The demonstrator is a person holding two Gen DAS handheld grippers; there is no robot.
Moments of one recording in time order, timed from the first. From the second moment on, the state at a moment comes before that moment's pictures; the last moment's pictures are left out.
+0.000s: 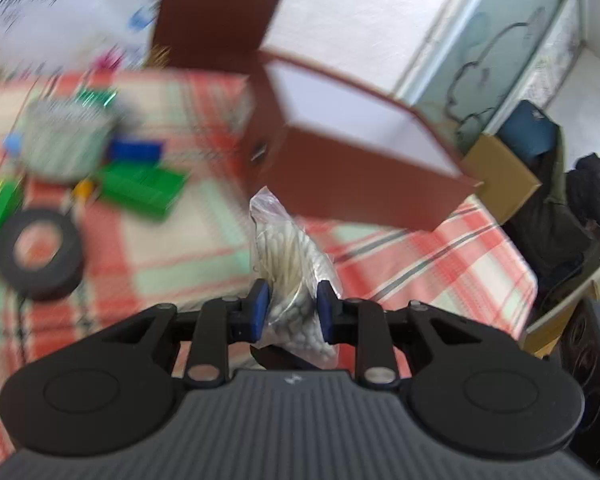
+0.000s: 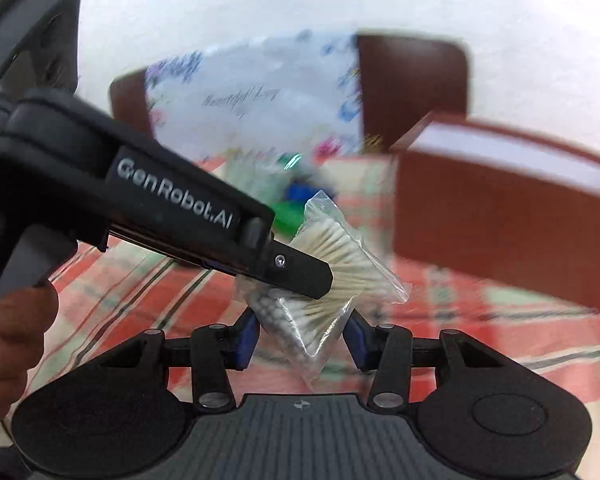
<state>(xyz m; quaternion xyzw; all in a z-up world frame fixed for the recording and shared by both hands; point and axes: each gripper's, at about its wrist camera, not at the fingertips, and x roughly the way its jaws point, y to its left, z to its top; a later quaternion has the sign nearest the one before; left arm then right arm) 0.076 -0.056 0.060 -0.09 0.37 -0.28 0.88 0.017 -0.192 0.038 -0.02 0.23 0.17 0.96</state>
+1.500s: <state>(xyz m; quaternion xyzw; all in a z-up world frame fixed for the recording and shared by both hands) 0.047 0.012 0.011 0.01 0.35 -0.04 0.94 0.055 -0.183 -0.001 -0.06 0.31 0.13 0.94</state>
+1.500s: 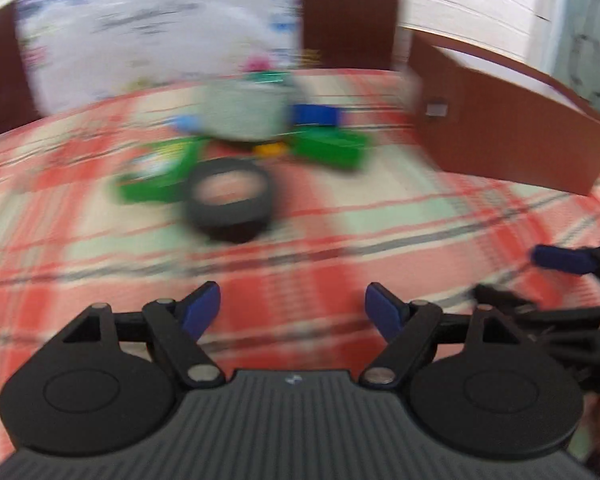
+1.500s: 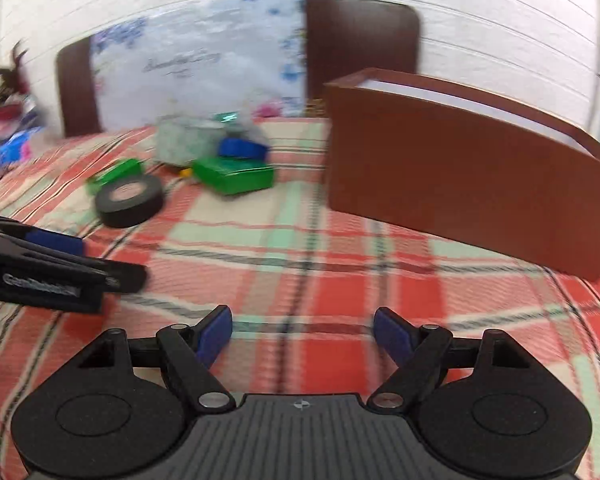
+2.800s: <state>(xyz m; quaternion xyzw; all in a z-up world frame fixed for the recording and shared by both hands) 0.068 0.121 -0.004 -0.06 0.31 0.10 0.94 0.130 -0.041 0.003 -0.11 0.28 0.30 0.91</state>
